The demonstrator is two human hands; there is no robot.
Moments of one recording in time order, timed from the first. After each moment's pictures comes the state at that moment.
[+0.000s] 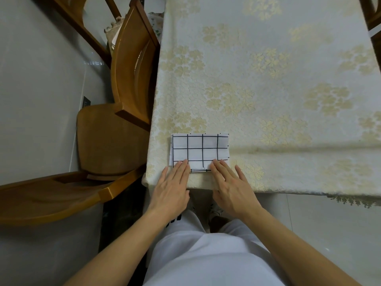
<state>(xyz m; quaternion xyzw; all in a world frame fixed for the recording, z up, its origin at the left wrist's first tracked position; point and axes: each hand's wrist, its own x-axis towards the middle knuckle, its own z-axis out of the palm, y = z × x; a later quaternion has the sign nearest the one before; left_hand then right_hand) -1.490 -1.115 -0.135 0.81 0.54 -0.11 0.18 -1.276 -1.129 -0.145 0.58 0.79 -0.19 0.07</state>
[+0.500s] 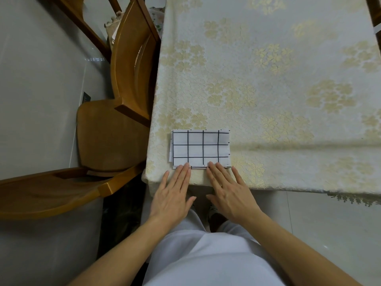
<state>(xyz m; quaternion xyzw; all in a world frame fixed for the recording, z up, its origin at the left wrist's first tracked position) -1.493 -1.143 -0.158 0.82 0.52 -0.17 0.13 -1.276 -1.146 -0.159 0.54 0.82 -0.16 0.12</state>
